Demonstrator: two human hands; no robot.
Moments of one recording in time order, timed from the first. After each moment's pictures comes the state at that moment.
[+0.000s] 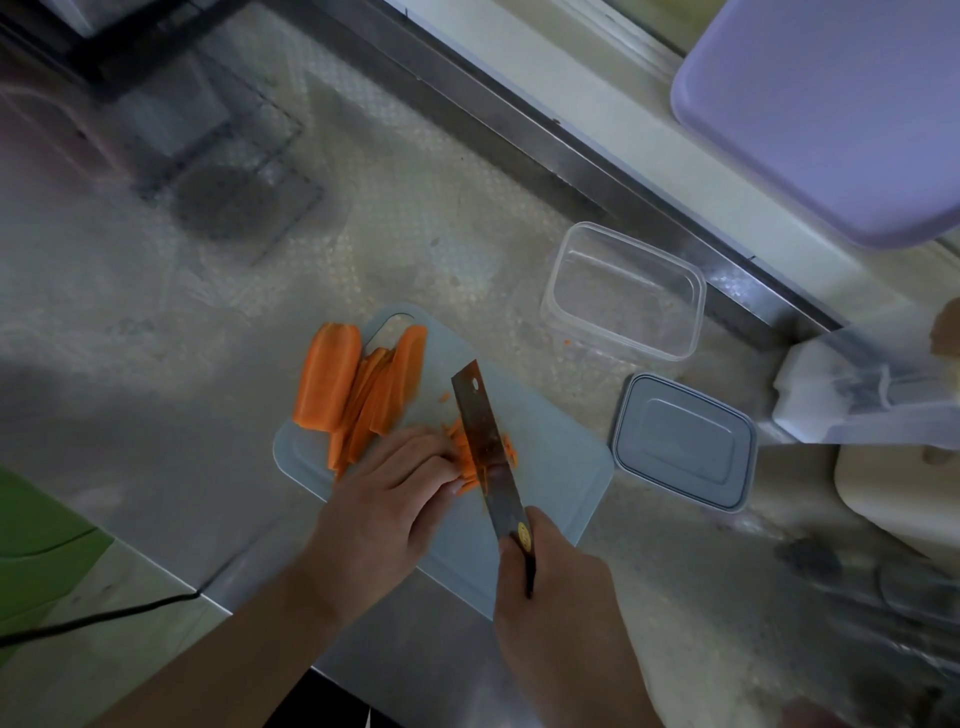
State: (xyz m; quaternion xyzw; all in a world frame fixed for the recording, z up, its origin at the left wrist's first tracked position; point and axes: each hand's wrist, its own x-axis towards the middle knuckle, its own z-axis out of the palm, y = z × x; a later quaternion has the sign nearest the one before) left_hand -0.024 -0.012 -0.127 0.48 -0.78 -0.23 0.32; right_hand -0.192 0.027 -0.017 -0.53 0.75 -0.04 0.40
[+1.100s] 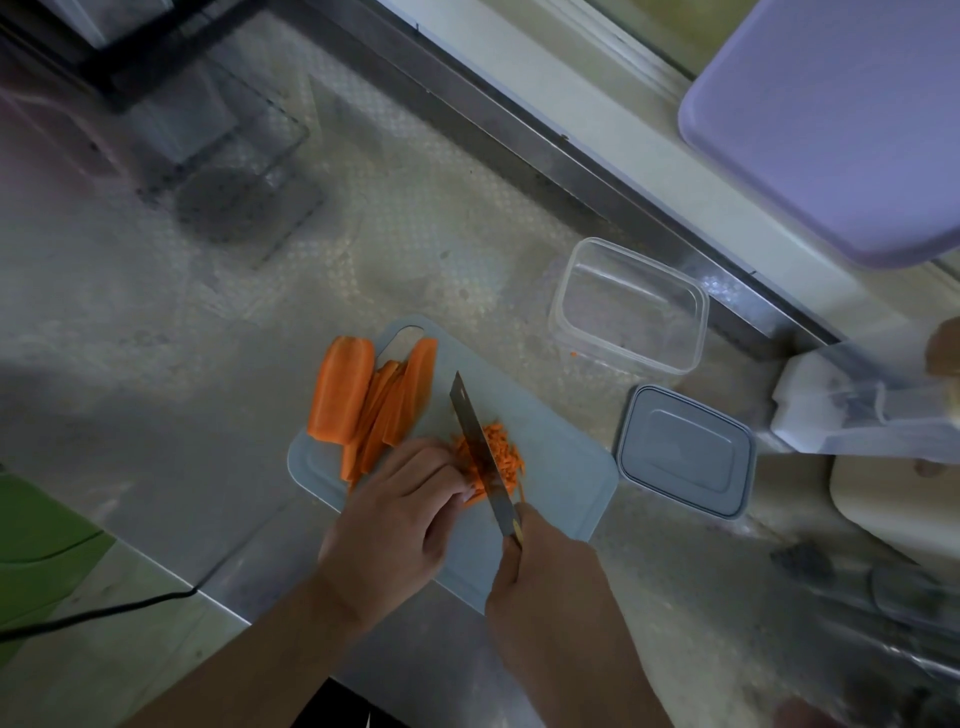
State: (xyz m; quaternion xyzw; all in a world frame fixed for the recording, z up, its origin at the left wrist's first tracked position) left_hand -0.025 -0.015 -0.123 0.49 -0.77 -0.26 0.33; right_hand -0.177 0.007 -0.014 -0.56 0.74 0.06 0.37
